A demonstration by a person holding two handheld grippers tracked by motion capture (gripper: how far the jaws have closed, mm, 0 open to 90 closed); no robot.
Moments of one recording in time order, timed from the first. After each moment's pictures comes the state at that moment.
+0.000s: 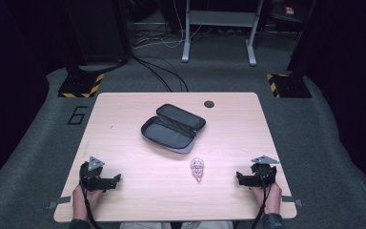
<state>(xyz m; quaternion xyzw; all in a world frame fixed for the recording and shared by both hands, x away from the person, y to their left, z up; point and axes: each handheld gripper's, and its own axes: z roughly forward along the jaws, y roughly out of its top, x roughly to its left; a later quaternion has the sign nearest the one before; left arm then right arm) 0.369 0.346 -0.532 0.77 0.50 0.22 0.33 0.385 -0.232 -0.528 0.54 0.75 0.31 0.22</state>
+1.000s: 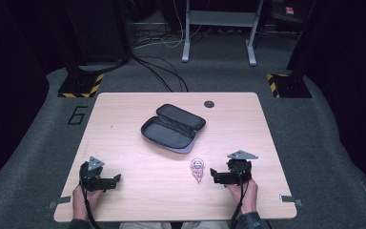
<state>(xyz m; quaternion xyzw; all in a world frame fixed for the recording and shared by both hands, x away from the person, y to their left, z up) 0.369 0.346 -0.532 0.77 0.50 0.22 0.33 0.376 -0.143 -0.482 0.50 0.76 0.38 0.17</state>
